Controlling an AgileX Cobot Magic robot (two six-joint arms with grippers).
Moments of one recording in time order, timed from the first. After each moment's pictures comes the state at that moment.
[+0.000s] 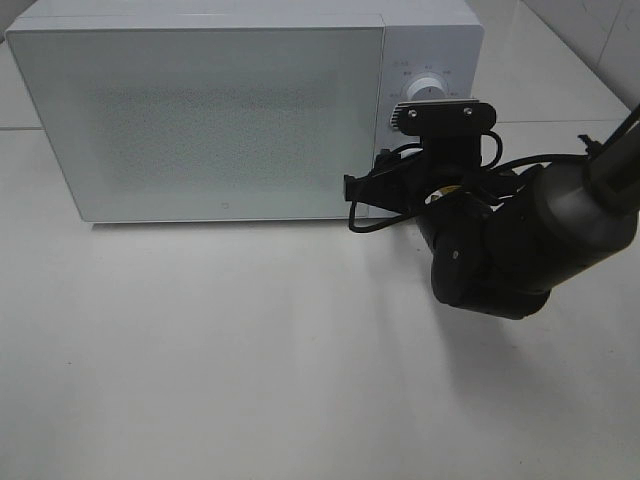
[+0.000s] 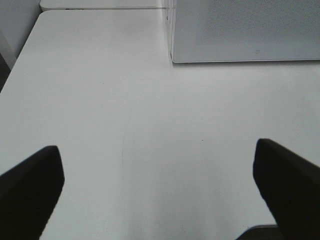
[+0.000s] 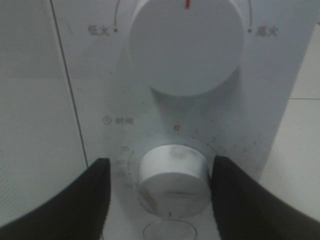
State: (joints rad) left arm 0.03 0.00 -0.52 -0.08 1.08 0.05; right arm 0.63 2.04 -0.79 0.70 -1.09 -0.28
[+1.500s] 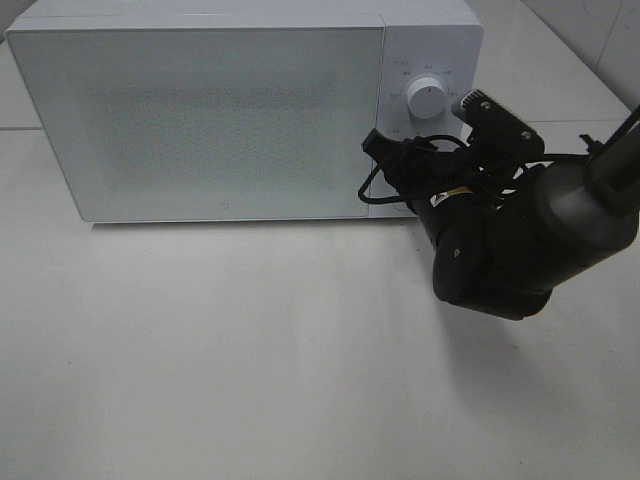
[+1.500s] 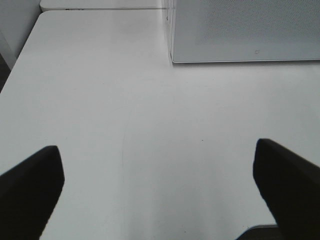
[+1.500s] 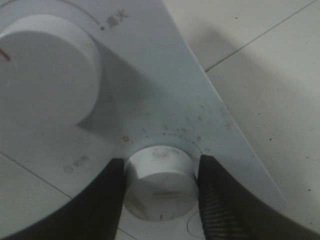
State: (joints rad) left arm 0.03 0.00 -0.52 -0.08 1.08 0.05; right arm 0.63 2.04 -0.79 0.75 -1.10 0.33
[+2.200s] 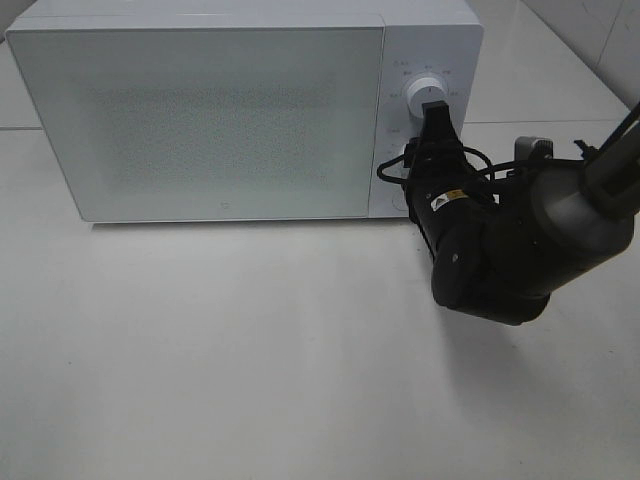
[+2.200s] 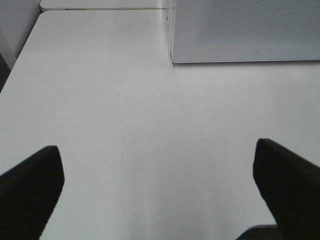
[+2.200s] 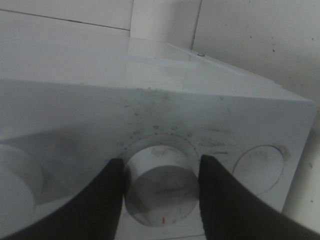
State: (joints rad) left arm 0.03 0.00 -0.52 -0.08 1.08 0.05; right arm 0.63 2.05 -0.79 0.76 -1.13 1.14
